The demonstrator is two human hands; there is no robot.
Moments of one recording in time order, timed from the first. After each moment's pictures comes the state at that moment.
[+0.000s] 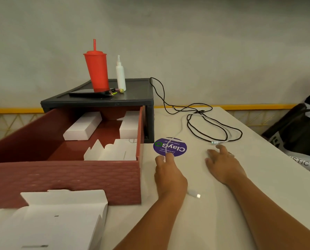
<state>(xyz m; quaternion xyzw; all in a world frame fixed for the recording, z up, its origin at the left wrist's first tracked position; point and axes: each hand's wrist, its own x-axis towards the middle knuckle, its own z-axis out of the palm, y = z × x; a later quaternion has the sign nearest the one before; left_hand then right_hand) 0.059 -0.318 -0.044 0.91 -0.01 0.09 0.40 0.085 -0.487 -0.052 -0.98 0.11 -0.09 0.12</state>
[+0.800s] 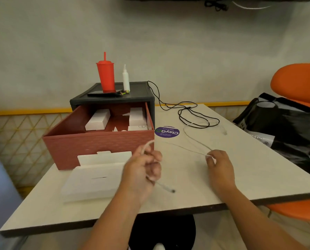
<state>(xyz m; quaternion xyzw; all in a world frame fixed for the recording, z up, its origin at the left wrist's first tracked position) -0.120 -0.177 0.030 0.44 -0.08 -0.12 0.89 -0.098 -0.400 -0.046 -0.87 0.13 -0.32 0.35</state>
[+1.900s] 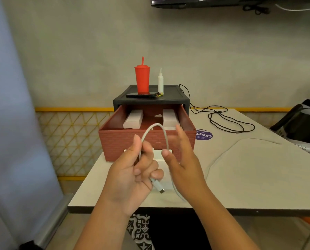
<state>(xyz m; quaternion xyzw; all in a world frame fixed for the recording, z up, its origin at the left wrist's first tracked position) -0.167 -0.056 0.066 0.37 -0.16 -0.09 0.91 -0.139 -0.180 0.030 -0.78 -0.17 -0.25 0.56</state>
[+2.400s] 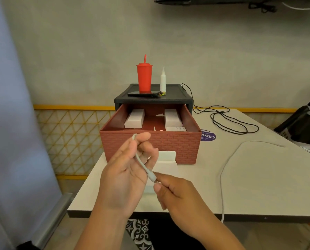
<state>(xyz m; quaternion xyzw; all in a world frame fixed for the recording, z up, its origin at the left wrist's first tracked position) -0.151 -0.041 0.055 0.36 -0.20 -0.01 0.91 -0.174 -0.167 0.022 -0.84 -0.20 -0.07 0.50</state>
